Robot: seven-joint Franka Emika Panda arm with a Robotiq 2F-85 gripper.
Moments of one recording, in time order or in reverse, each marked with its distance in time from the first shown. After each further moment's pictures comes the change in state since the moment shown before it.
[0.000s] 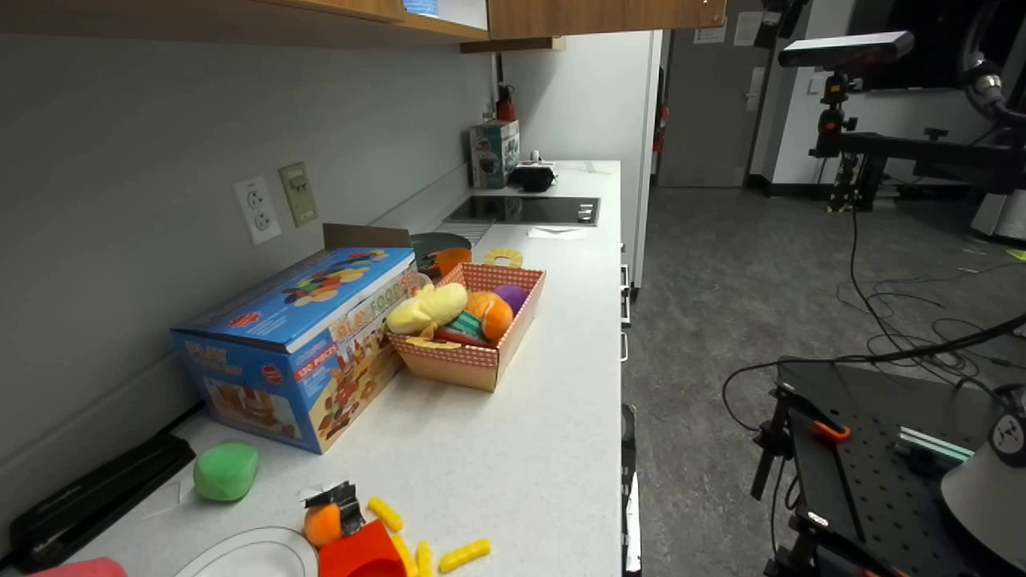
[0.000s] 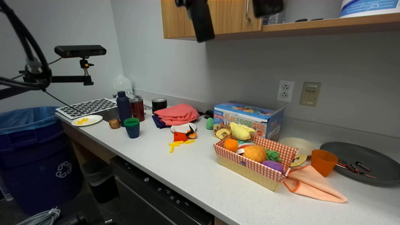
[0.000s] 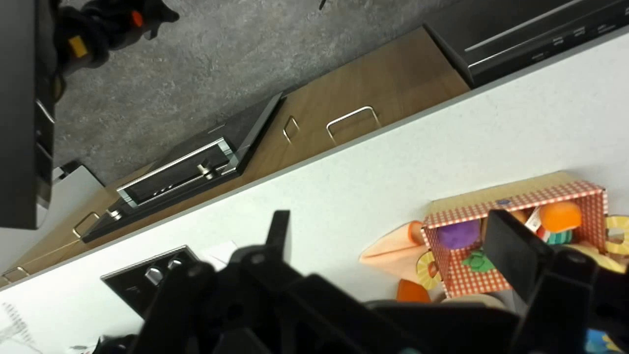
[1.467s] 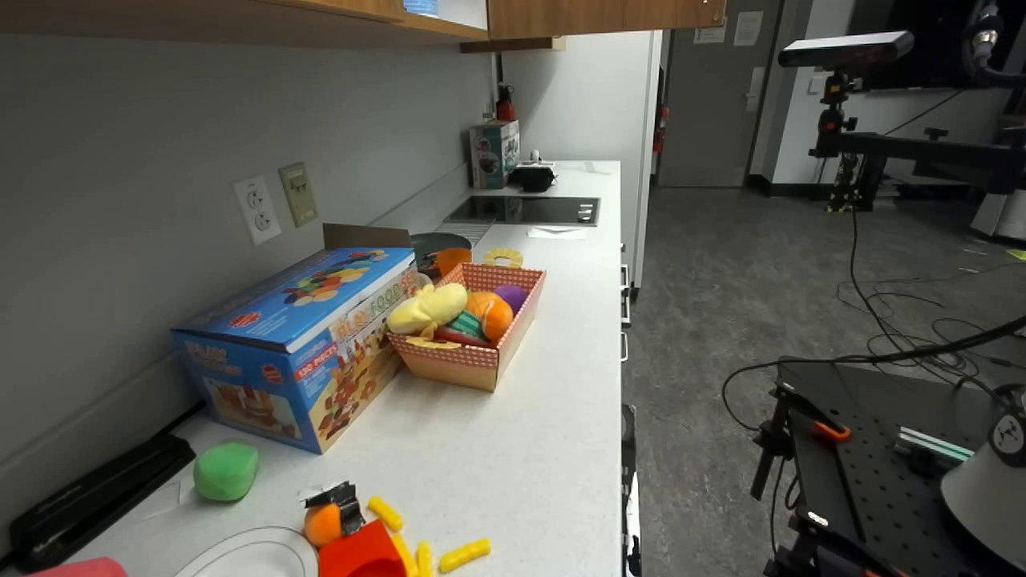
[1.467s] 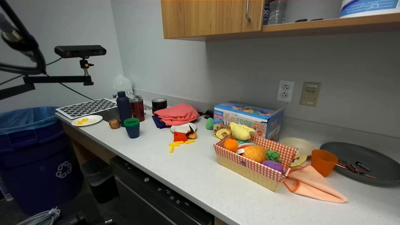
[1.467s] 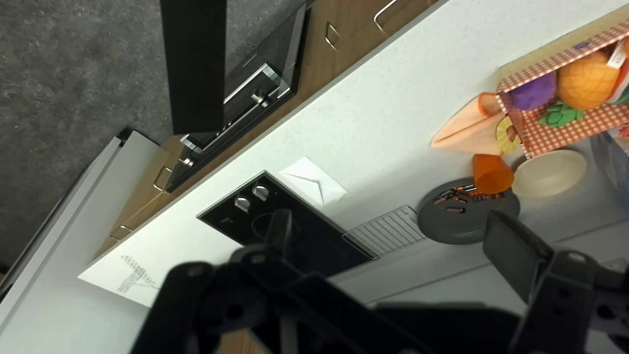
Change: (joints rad) arm -0.064 0.073 -0.108 0.186 0.021 0.131 0.044
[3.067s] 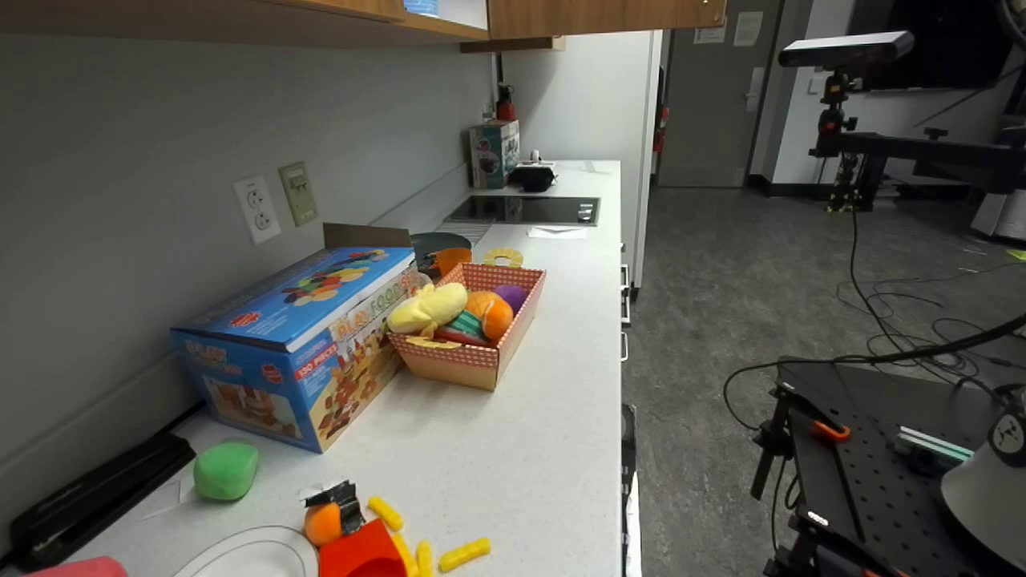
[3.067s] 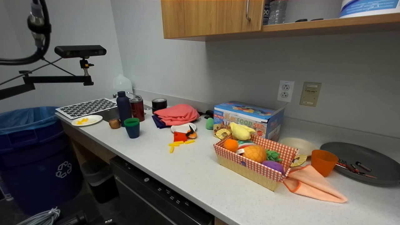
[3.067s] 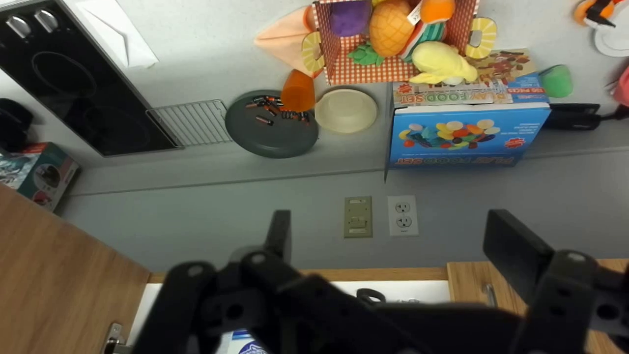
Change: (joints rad) arm 0.236 -0.013 0.160 0.019 0.178 0.119 -0.146
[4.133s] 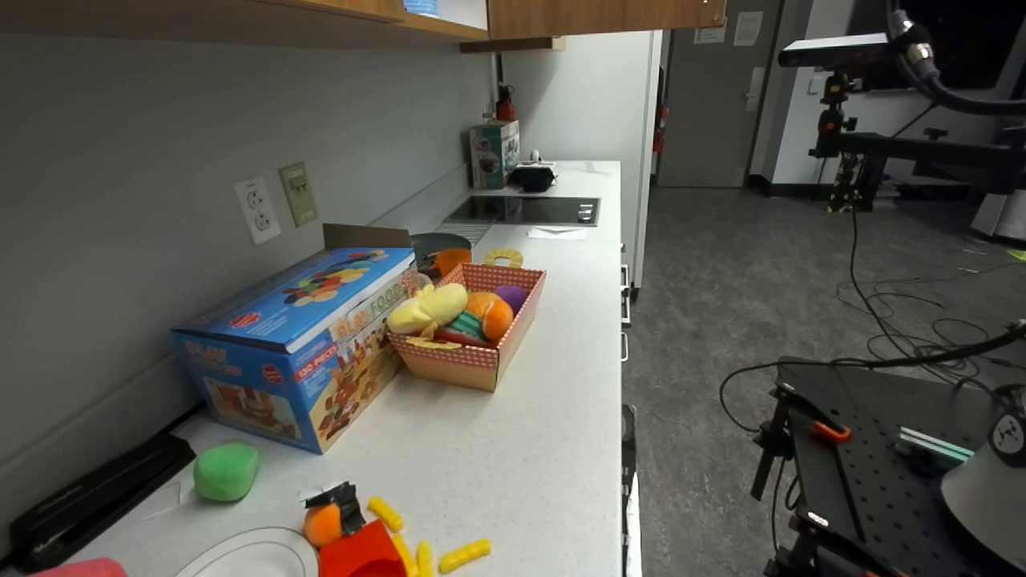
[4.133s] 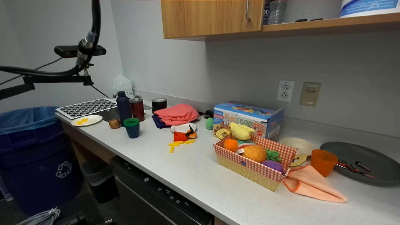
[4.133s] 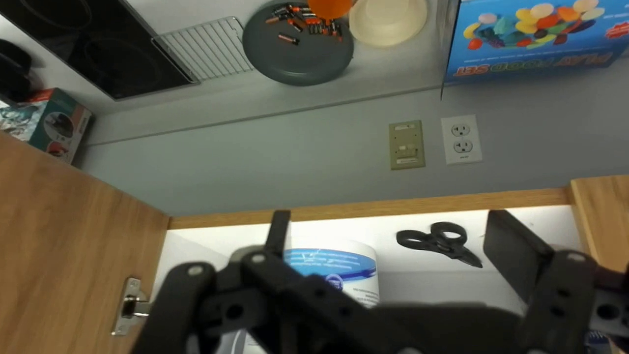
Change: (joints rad) arm 0.003 0.338 -0.064 0.140 0.100 0.348 -0.021
